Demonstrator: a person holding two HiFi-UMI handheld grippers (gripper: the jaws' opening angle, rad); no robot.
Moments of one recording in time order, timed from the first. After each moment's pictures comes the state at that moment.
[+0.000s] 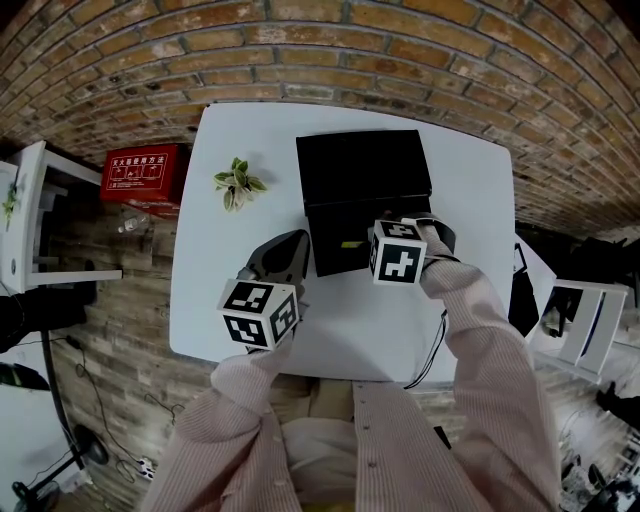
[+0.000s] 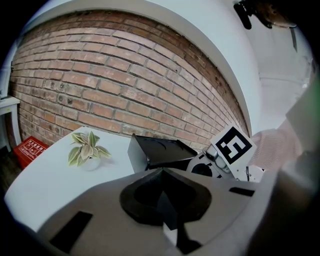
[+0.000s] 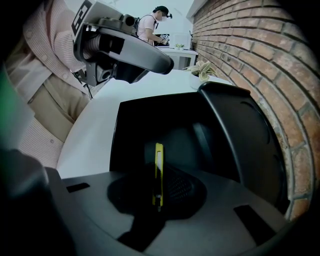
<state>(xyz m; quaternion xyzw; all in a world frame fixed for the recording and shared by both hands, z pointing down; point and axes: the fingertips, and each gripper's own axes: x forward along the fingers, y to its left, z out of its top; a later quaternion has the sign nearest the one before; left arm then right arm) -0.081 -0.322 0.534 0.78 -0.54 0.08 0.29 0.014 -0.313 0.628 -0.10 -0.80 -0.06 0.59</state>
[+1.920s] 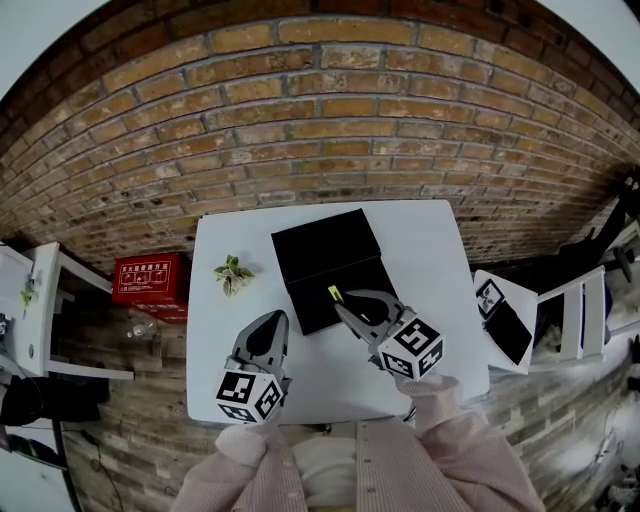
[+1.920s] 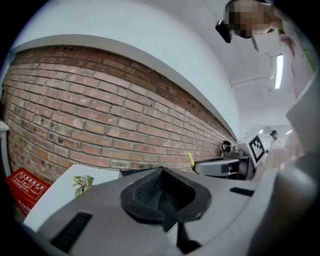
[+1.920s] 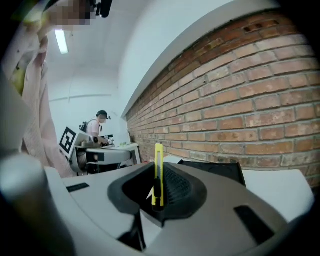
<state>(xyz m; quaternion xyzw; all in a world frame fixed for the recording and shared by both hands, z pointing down) -0.075 -0.274 0.437 0.84 -0.52 0.01 0.14 0.029 -0.299 0.443 0.26 -0.96 0.10 0.09</state>
